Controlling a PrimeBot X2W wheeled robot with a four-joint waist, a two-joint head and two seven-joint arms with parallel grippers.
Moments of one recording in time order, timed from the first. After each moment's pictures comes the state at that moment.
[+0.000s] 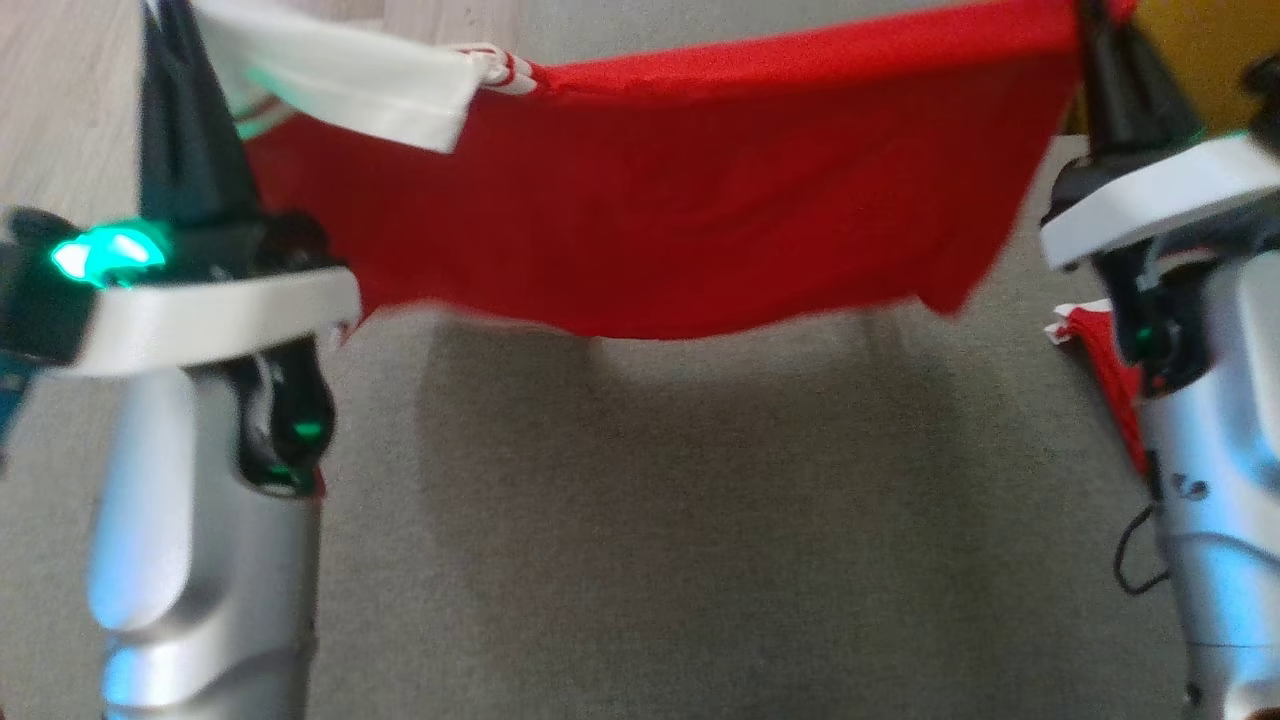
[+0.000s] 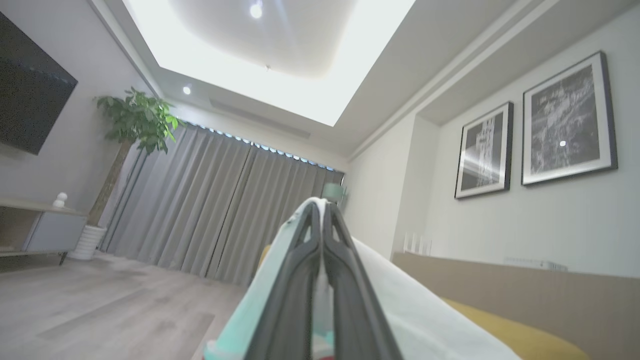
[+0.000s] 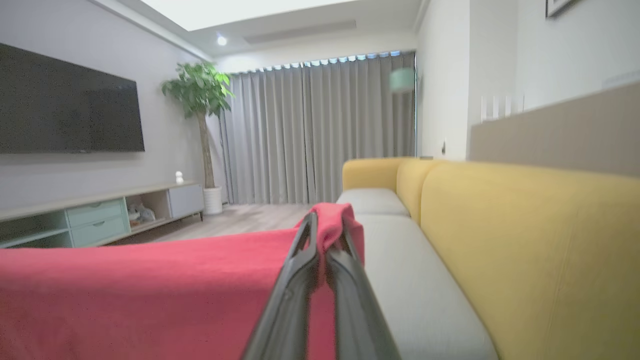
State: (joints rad) left arm -0.51 0.05 -0.06 0.02 -0.41 -0.03 -0.16; right arm -0.62 -0.19 0.09 0.30 0.30 0.13 0.03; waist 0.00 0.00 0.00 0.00
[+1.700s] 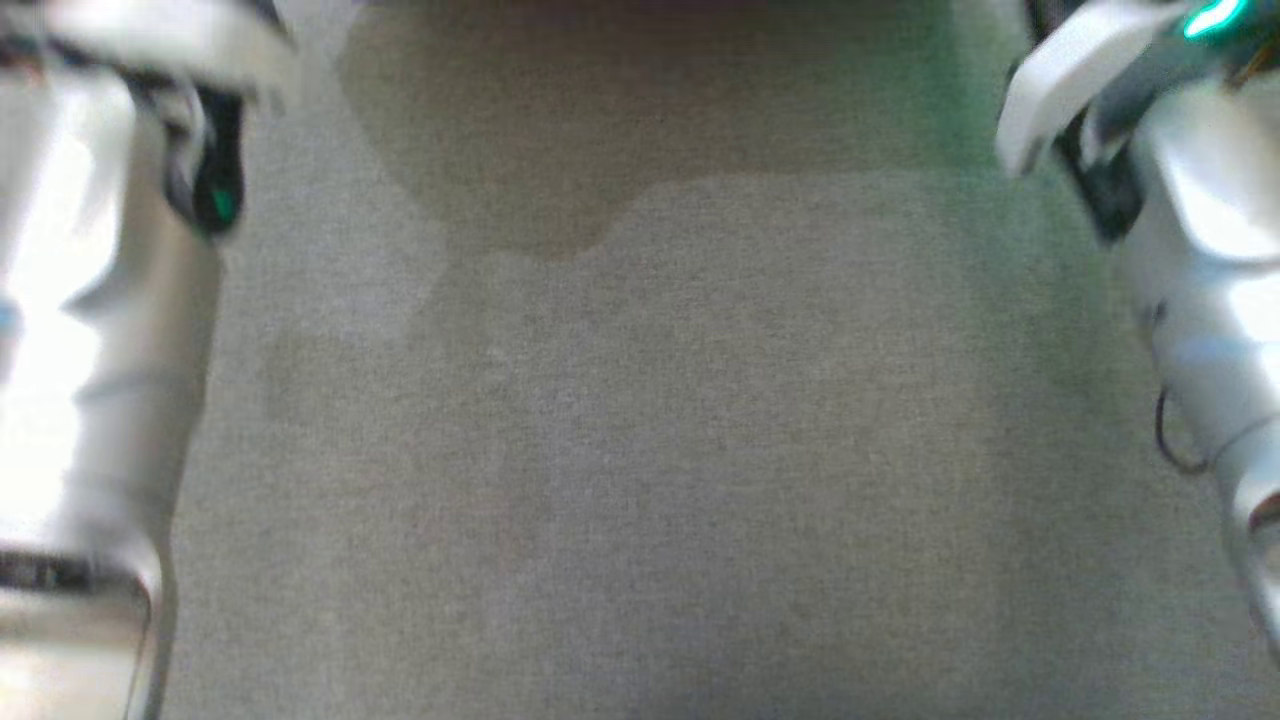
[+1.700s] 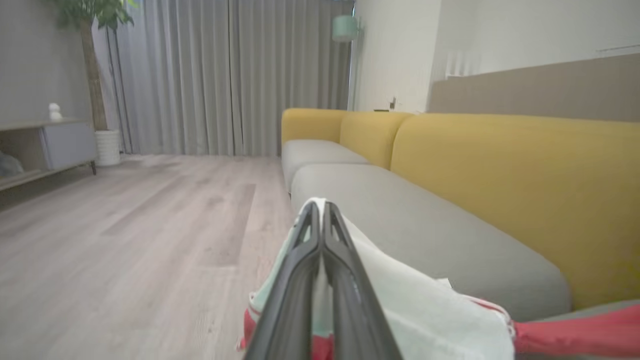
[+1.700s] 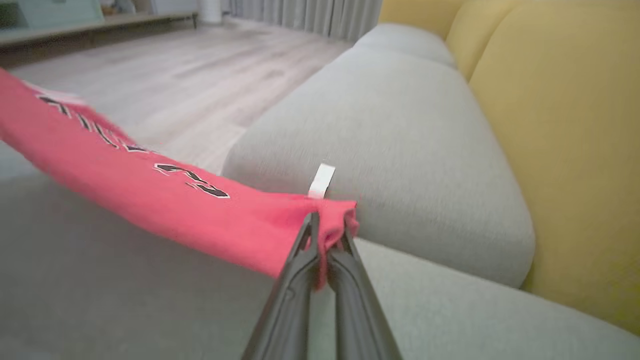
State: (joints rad) left arm -1.09 0.24 -0.35 0.81 -0.49 -0.13 -0.24; right arm -1.13 -0.24 0.53 1.08 0.29 0.13 -0.14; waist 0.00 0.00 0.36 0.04
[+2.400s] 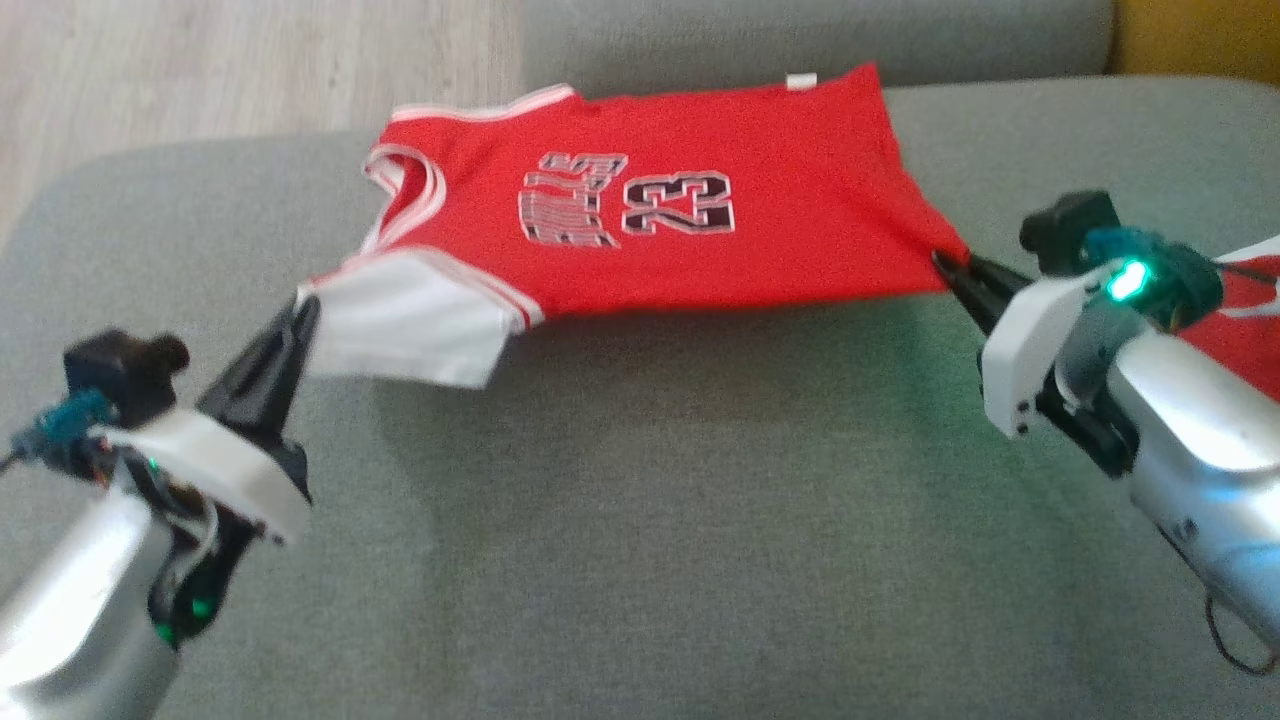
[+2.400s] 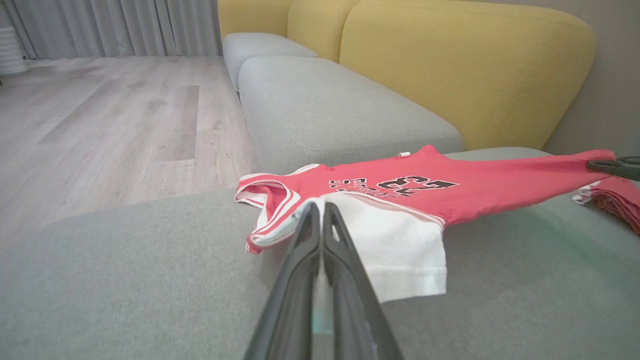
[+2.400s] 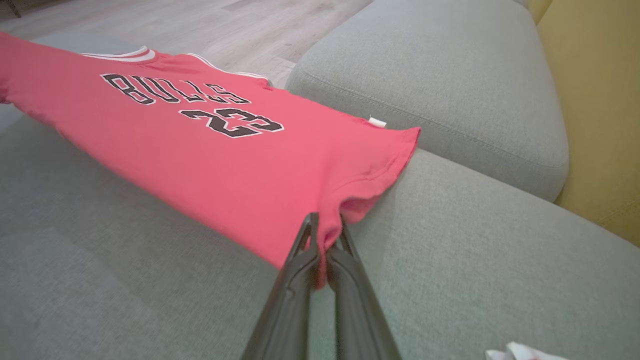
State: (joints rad) left arm -0.48 0.58 -0.62 0.34 -0.81 -0.13 -0.04; right arm -0.82 -0.46 0.97 0.79 0.70 0.13 0.02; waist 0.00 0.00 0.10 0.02
